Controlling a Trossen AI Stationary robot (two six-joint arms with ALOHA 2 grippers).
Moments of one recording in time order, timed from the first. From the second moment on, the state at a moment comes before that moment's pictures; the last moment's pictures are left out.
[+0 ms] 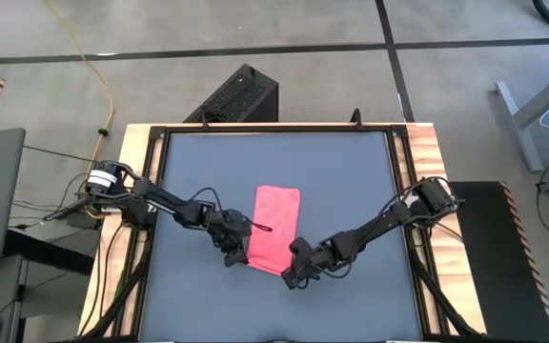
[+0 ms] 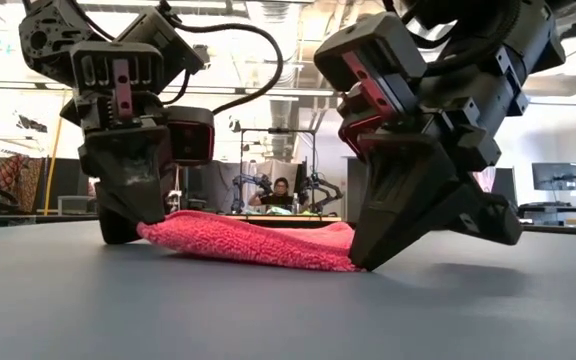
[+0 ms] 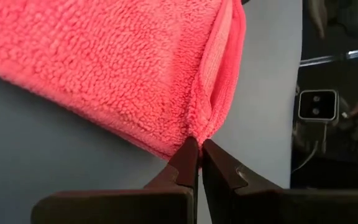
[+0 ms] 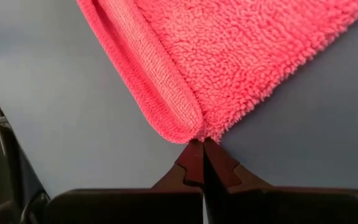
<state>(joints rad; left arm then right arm) -0.15 1.71 0.57 0.29 0.49 -0.83 0.45 1.95 1.04 -0.04 0.06 1.39</state>
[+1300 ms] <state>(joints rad) -0.17 1.67 0.57 0.24 0.27 -0.97 0.40 1.80 1.04 -0.06 0.03 0.95</state>
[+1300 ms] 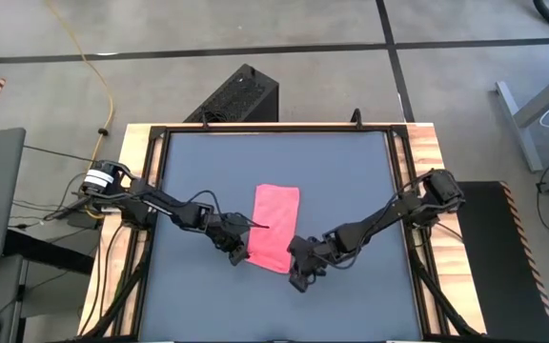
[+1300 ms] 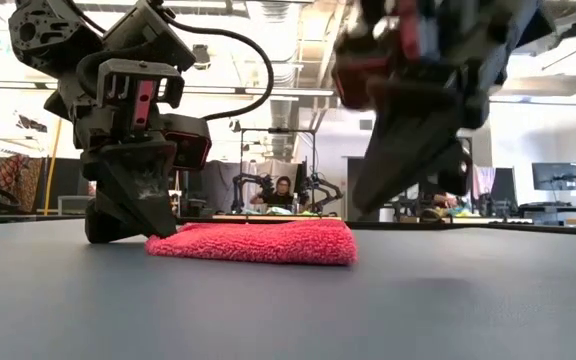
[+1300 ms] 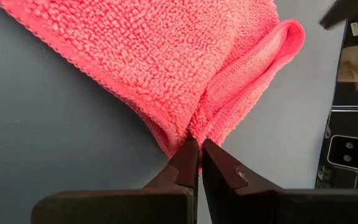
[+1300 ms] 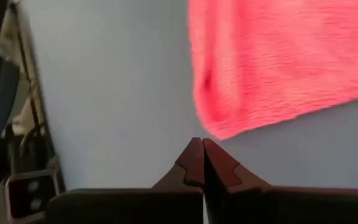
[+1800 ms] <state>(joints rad) -0.17 1.67 0.57 0.24 0.28 -0.95 0.39 1.82 1.04 0.04 0.00 0.89</state>
